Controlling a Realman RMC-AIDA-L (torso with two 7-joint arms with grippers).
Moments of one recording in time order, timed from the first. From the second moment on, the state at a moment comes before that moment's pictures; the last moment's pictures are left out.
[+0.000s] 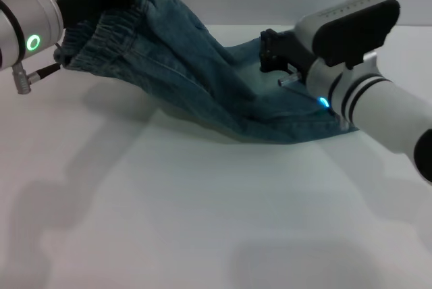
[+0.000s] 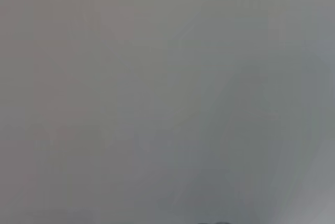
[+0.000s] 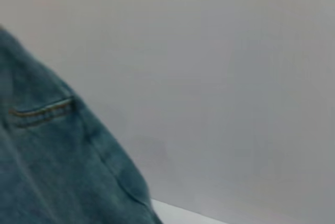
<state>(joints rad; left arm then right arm) -0.15 -2.06 -1.51 -1.76 2.41 -0.63 0.28 0.57 2.08 -2.09 -0.84 1.31 -0.15 -0.77</state>
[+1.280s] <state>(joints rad) -0.13 -2.06 -1.45 -1.87 2.36 -0.61 0.32 0.64 2.08 -2.33 -0.84 1.37 -0.21 -0.59</state>
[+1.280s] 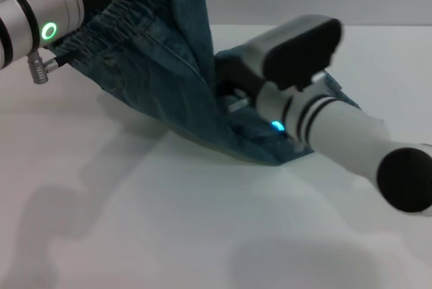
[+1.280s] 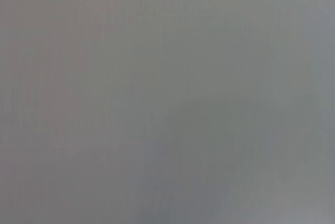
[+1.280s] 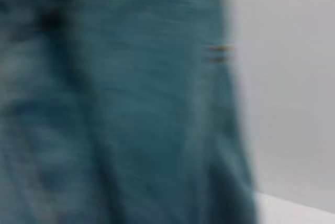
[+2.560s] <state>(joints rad) -0.13 -2.06 -1.44 -1.88 2.35 -0.61 0.33 0.66 2.09 -2.39 -0.86 1.35 -0.21 -0.49</state>
